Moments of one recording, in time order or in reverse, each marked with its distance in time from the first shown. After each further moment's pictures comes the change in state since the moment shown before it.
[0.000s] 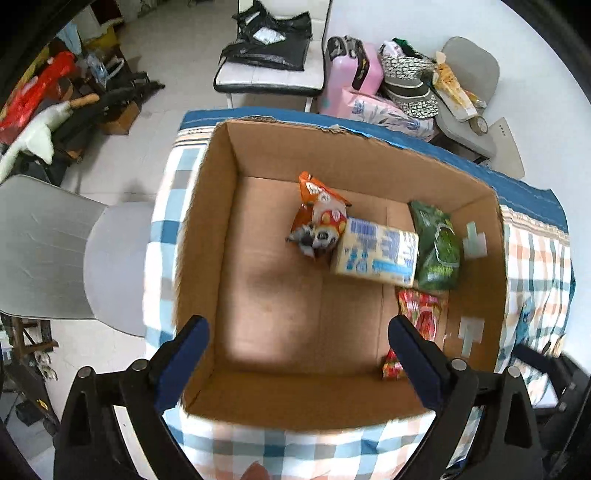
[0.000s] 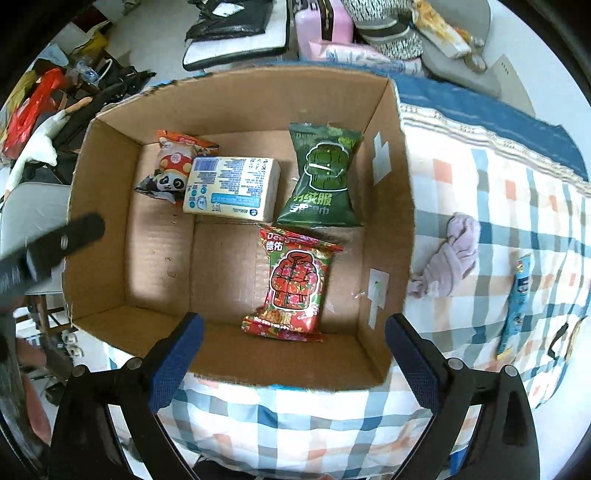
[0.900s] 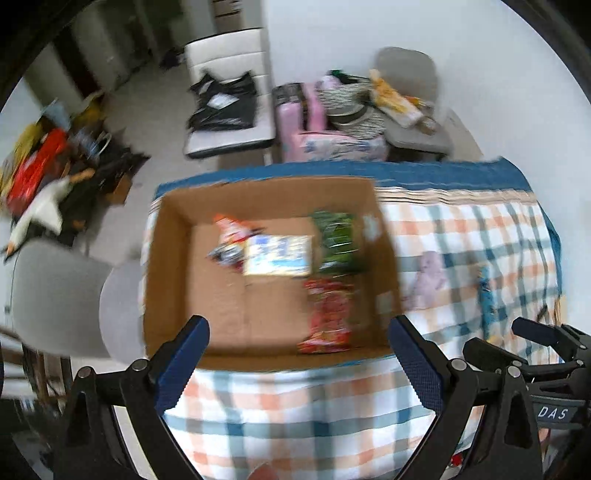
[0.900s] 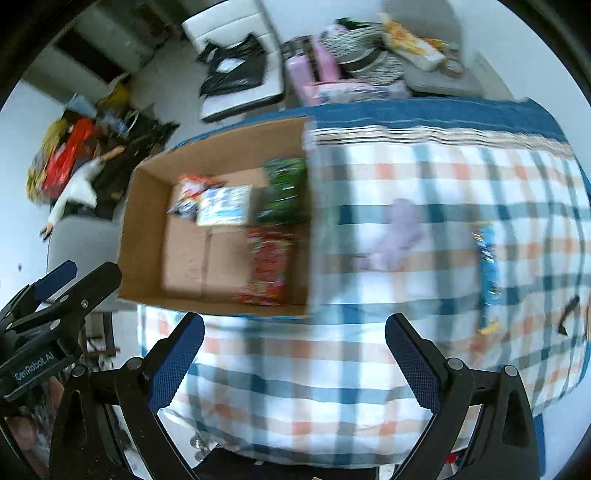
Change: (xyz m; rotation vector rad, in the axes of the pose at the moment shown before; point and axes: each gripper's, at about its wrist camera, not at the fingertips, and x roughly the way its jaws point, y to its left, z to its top) left arm -0.085 -0.155 -0.054 0.199 -0.178 0.044; right arm -0.089 -0.134 -0.079 0.134 -0.168 0.157
